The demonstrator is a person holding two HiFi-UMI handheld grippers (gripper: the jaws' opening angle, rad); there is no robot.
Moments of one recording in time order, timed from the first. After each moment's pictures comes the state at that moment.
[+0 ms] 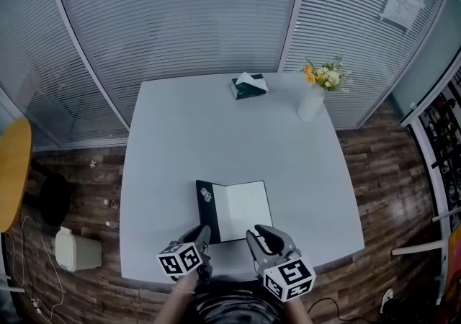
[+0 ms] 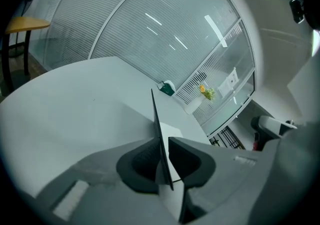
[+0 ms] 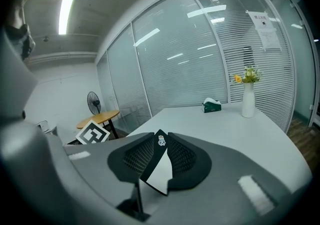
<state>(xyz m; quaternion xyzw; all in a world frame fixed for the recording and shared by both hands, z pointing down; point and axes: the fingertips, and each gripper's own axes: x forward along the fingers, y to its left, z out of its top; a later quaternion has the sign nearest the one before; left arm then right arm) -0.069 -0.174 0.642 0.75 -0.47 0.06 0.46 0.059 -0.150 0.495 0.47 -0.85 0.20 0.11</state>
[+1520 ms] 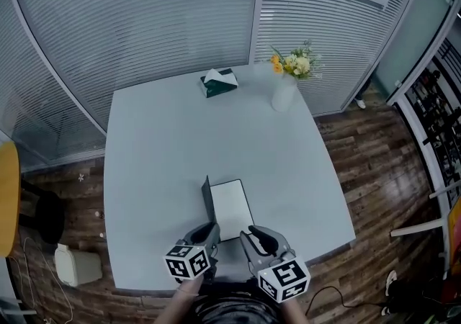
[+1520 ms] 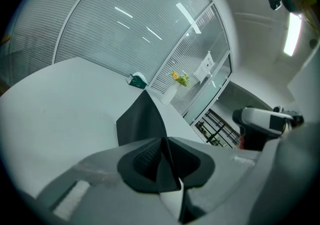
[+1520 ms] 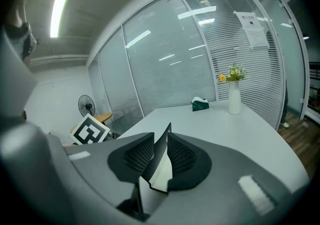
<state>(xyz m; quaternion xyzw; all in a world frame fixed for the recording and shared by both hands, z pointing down) 0.040 -0.179 0.614 0.83 -0.38 0.11 0.39 0.115 -0.143 0.501 0.51 -0.83 0.21 0.10</state>
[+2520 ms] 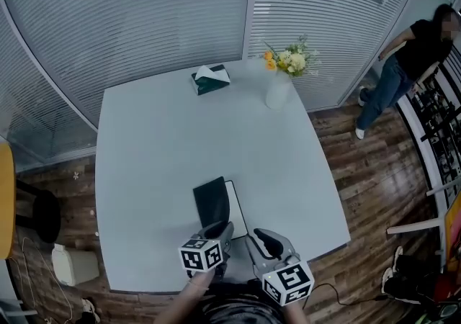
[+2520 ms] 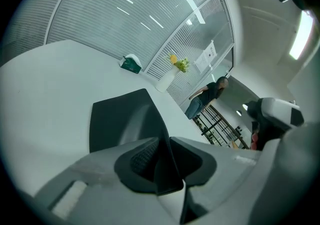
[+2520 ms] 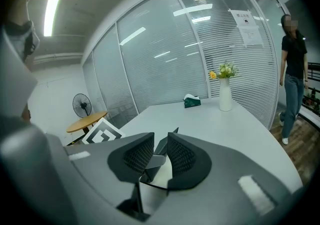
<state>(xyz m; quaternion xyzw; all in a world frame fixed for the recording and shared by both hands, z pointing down) 0.113 -0.180 0.651 0.82 -0.34 0.14 0.43 0.157 -0.141 0.512 0.52 -0.81 0.23 0.12</state>
